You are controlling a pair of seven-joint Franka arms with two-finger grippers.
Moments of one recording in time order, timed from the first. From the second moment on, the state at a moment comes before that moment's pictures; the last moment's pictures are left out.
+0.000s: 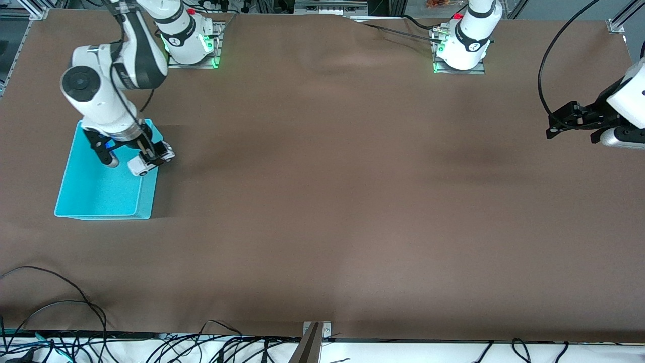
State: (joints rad) left arm 0.00 0.02 0.01 -1.61 -0.01 1.63 0.09; right arm -0.04 0.02 0.11 -2.32 -0.15 2.33 1.04
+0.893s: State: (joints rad) left arm 0.00 0.02 0.00 -1.59 -0.01 1.60 0.08; right arm -0.08 0.14 -0.27 -2.32 -0.15 2.37 0.16
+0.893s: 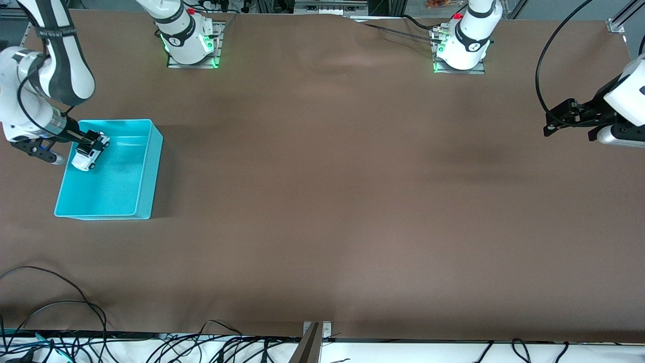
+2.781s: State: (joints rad) left arm 0.00 0.04 0.00 -1.53 -0.01 1.59 0.07; right arm -0.09 -0.08 -0.17 -2.22 -0.15 2.04 0.10
